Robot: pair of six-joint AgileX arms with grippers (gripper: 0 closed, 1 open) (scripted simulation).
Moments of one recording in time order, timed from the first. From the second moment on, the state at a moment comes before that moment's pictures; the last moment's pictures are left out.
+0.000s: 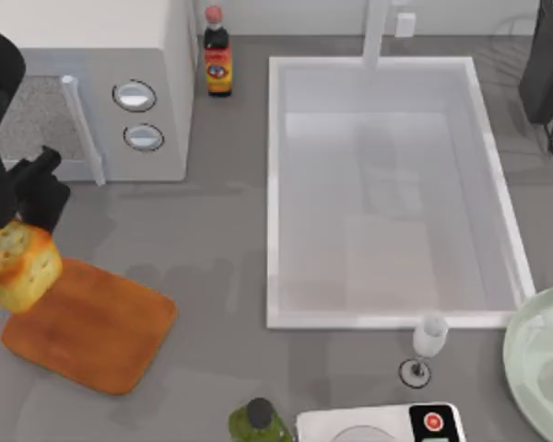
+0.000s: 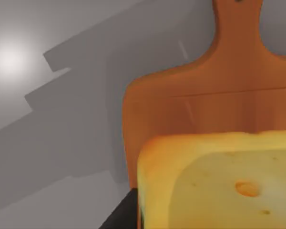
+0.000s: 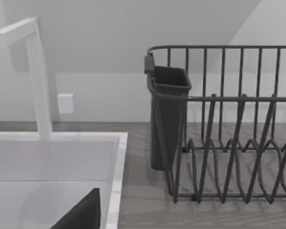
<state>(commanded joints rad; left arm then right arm) -0.12 1.72 1.21 -1.09 -0.02 -1.15 0.00 0.00 0.00 0.00 0.00 0.00</state>
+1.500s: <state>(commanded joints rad) -0.22 1.75 1.10 -0.91 -0.03 -1.72 0.00 0.00 0.00 0.00 0.00 0.00</state>
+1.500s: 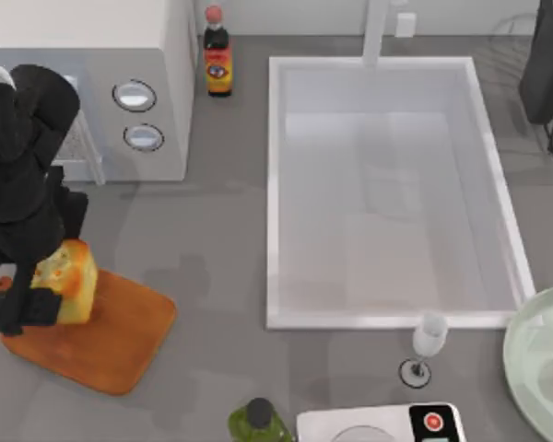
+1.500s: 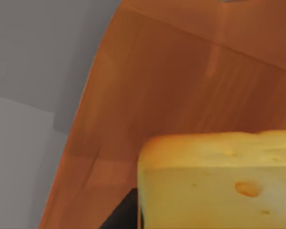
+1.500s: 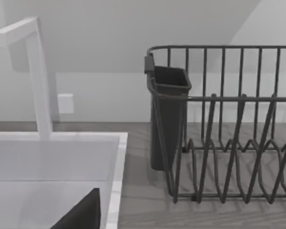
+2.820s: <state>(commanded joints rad) -0.22 1.77 1.06 -0.86 -0.03 -1.72 0.00 0.00 0.00 0.00 0.00 0.00</state>
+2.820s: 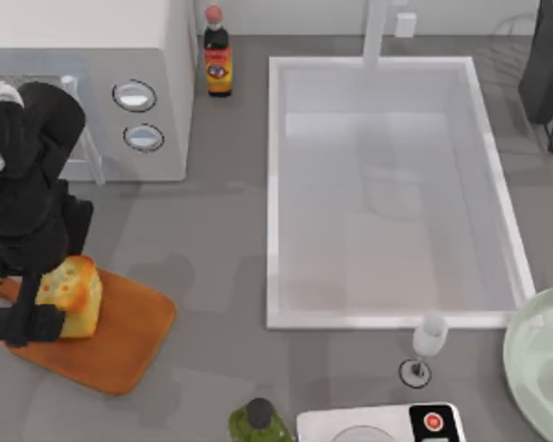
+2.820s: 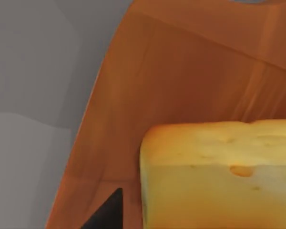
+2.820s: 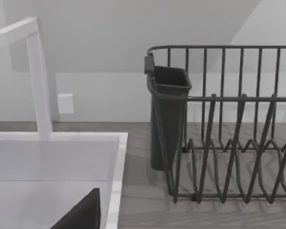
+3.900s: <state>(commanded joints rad) -0.19 1.30 0.77 -0.63 -0.02 -1.30 0.00 0.00 0.00 0.00 0.00 0.00</state>
